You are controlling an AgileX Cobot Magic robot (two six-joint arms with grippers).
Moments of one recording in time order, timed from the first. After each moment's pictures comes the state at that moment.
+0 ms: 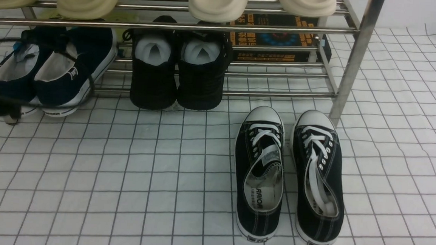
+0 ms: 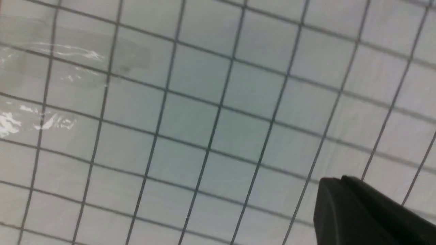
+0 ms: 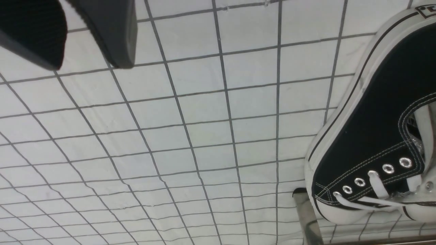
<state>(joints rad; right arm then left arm) -0.10 -0.01 0.02 0.04 0.39 0.04 0.21 1.43 -1.21 0.00 1.16 -0.14</state>
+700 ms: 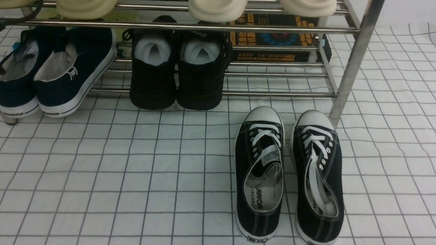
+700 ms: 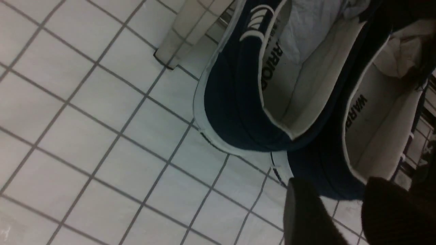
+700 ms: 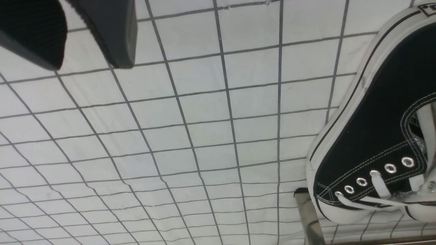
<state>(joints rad) -0.10 -0.01 0.02 0.04 0.39 0.04 0.29 1.58 -1.31 -0.30 0.77 -0.20</state>
